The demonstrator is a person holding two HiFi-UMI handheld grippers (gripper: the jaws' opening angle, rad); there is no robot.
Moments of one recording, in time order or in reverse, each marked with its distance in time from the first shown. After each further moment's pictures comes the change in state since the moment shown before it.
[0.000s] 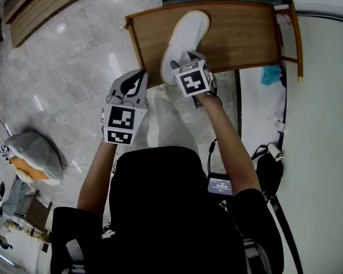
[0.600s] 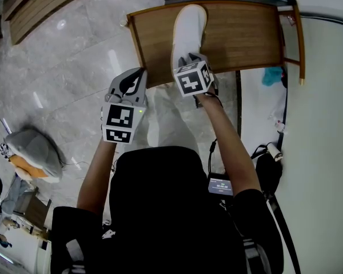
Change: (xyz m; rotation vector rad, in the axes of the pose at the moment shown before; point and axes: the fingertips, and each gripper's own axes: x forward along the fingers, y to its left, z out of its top) left arm 0.004 0.009 -0.004 -0.024 0.005 0.008; right arm 0.006 -0.014 -0.010 -0.021 0.059 -0.106
